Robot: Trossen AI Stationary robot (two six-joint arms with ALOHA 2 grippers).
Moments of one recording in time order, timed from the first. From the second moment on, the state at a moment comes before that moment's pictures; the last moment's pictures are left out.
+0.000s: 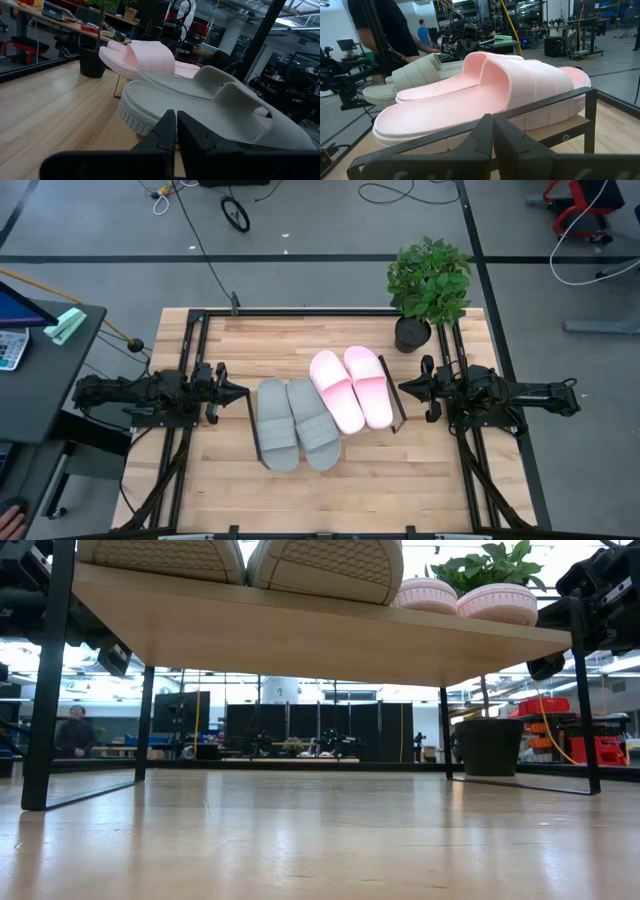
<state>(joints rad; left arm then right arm) -0.08 0.01 0.02 0.01 -0.13 -0.35 -0.05 0.01 0.01 0.02 0.00 0.18</state>
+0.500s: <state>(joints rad) -0.08 0.01 0.02 0.01 -0.13 -0.35 -0.05 0.01 0.01 0.02 0.00 0.18</state>
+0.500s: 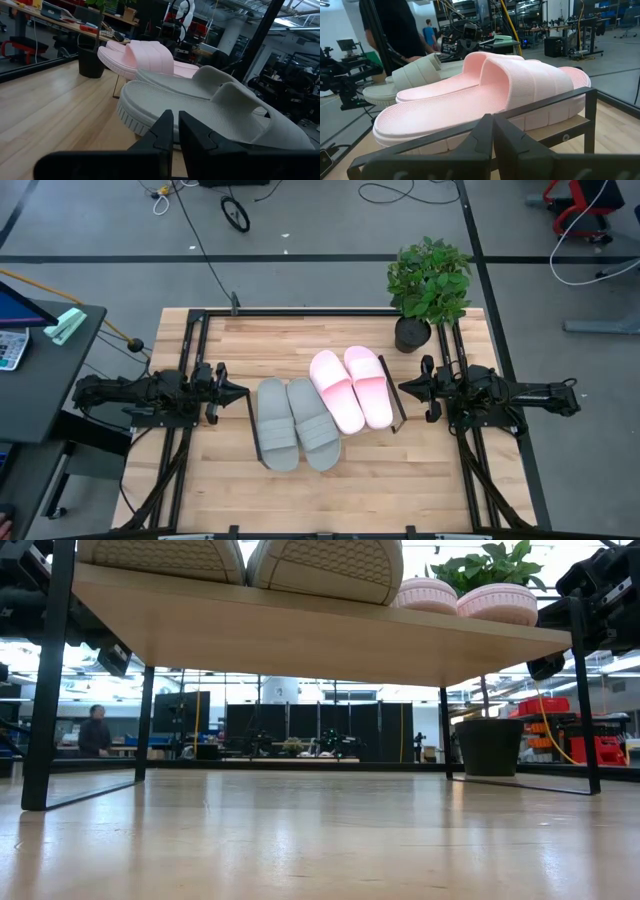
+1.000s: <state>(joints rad) -0.08 0.01 0.02 0.01 -0.13 -0.35 -0.05 0.01 0.01 0.02 0.00 0.18</state>
